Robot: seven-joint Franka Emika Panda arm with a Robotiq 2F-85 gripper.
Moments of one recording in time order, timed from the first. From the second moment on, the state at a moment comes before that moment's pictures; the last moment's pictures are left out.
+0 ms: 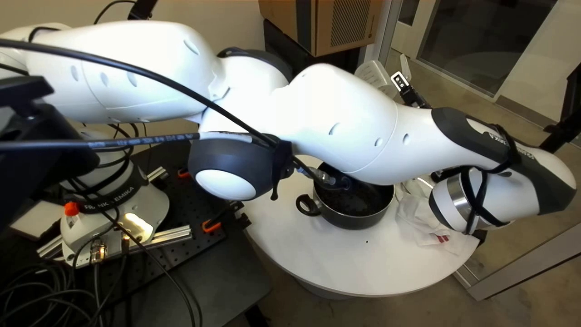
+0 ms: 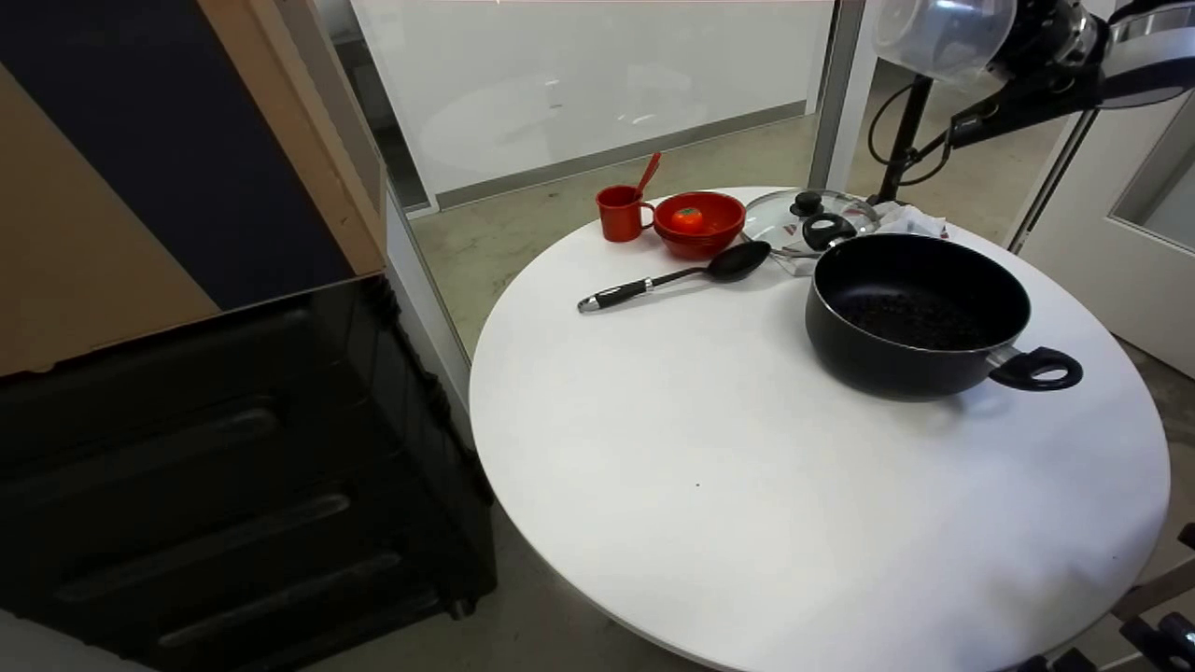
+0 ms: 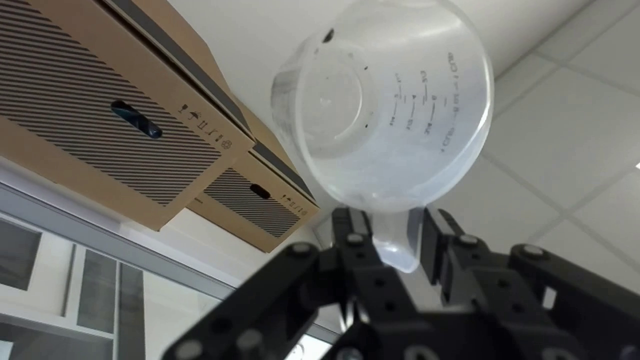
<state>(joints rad) -0.78 1.43 0.15 -0.77 1.46 0.84 -1.34</state>
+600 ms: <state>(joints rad) -0.74 1.47 0.15 -0.77 1.48 0.95 -1.16</state>
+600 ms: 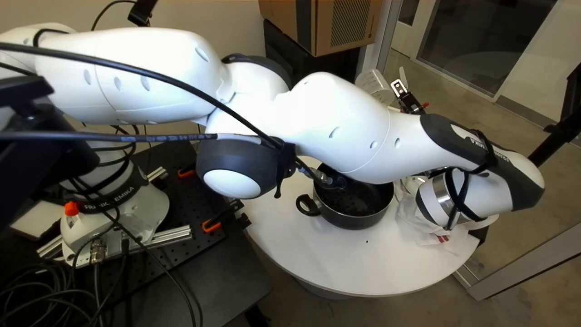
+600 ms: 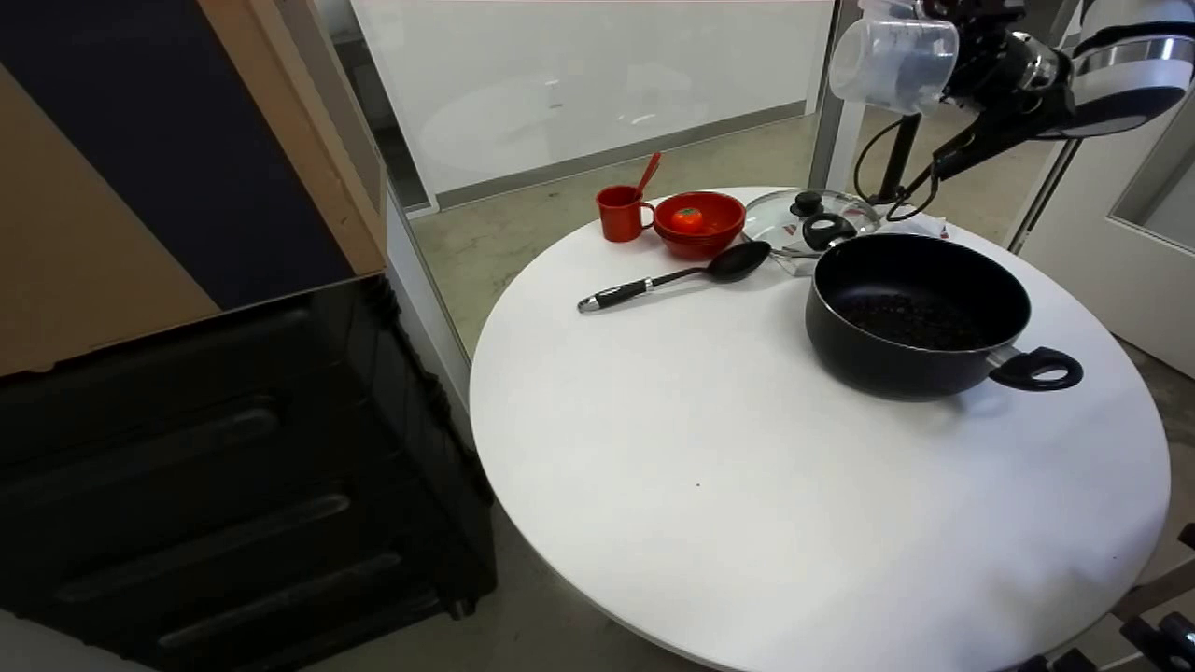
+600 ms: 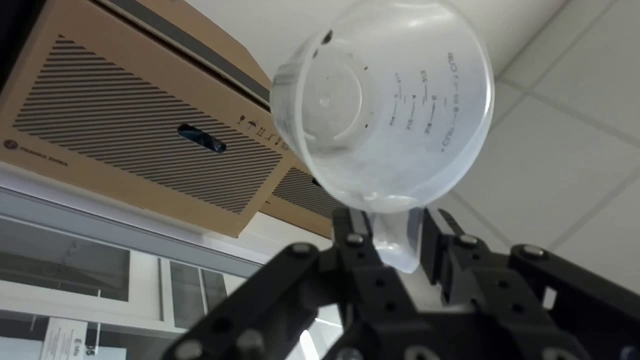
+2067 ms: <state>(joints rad) -0.35 1.26 -0.16 -0.67 1.03 1.22 -1.12</state>
